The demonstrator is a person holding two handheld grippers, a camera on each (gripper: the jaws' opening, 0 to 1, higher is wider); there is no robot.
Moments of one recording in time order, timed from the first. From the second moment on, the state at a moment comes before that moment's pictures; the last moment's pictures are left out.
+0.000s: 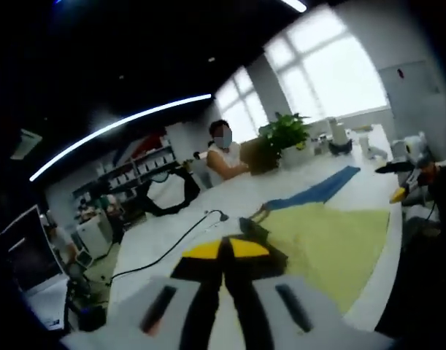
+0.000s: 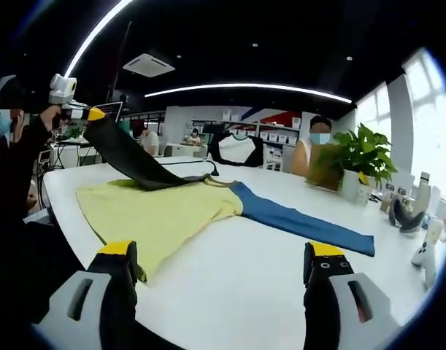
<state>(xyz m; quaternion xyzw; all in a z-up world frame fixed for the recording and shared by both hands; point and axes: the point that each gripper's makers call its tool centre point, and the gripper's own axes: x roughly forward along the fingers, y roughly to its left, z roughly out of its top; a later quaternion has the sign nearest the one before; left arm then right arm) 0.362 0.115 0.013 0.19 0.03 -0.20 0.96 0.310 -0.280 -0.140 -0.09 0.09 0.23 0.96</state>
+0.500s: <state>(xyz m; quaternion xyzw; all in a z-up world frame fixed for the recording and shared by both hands) 0.394 0.161 0.039 0.22 0.04 -0.14 0.96 0.309 -0.275 -0.145 -0.09 0.09 0.24 0.96</state>
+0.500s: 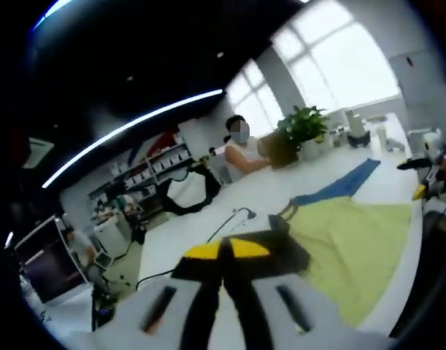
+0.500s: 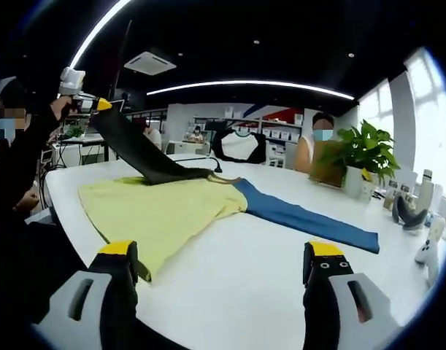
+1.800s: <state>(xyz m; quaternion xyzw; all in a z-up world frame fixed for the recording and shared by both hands) 0.492 0.316 0.007 0.23 0.15 0.01 0.96 0.307 -0.266 -0.145 -0.09 0.10 0.25 0.96</state>
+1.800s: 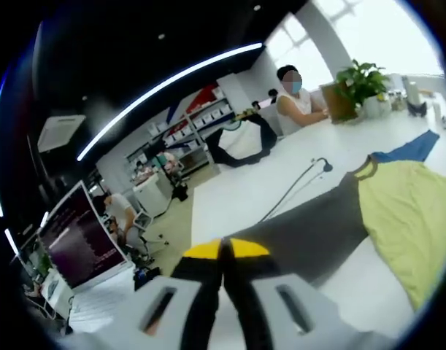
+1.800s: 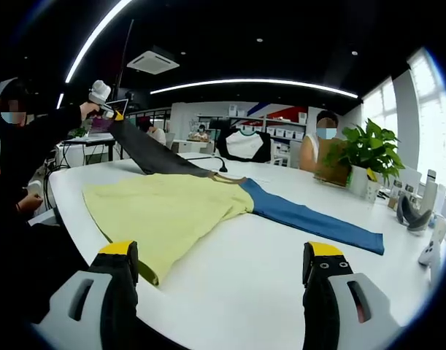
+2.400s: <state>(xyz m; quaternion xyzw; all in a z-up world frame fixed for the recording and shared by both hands) 0.500 0.347 -0.038 0.22 0.19 0.04 0.95 0.306 -0.260 -0.147 -0.09 0.11 0.26 0.96</state>
